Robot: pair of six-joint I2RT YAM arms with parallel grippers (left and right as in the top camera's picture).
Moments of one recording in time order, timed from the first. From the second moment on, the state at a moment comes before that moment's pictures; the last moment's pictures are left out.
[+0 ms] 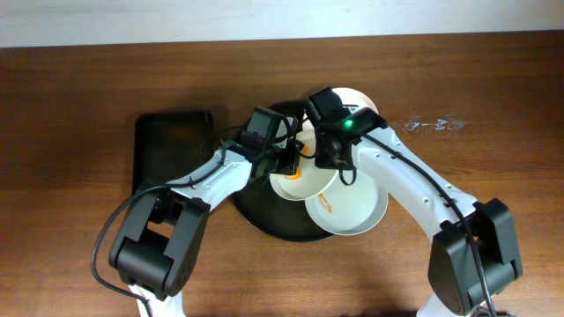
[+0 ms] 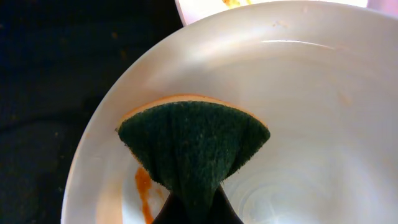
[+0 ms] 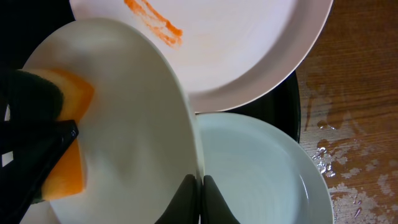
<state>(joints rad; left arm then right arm) -0.48 1.97 1.19 -0.21 0.32 -0.32 0.49 1.82 1.44 -0.97 0.23 0.58</state>
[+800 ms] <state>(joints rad) -0.51 2.00 1.16 -0.13 0.27 -0.32 0.35 1.82 1.38 -1.08 -0.01 0.56</state>
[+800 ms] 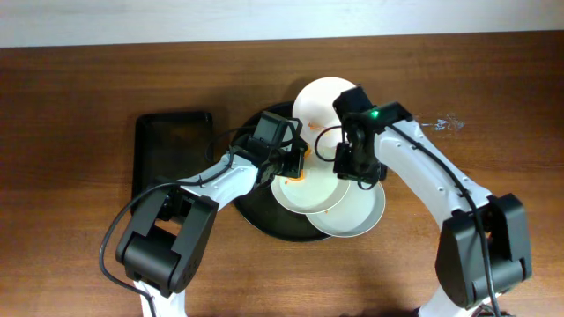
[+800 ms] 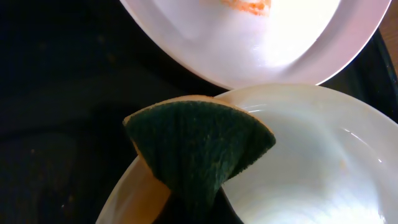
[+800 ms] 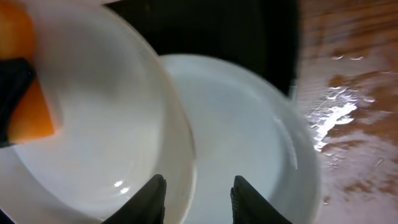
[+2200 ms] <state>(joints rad) -0.54 1.80 0.90 -0.07 0.15 -0.34 0.35 1.81 1.22 -0.88 -0.12 0.56</state>
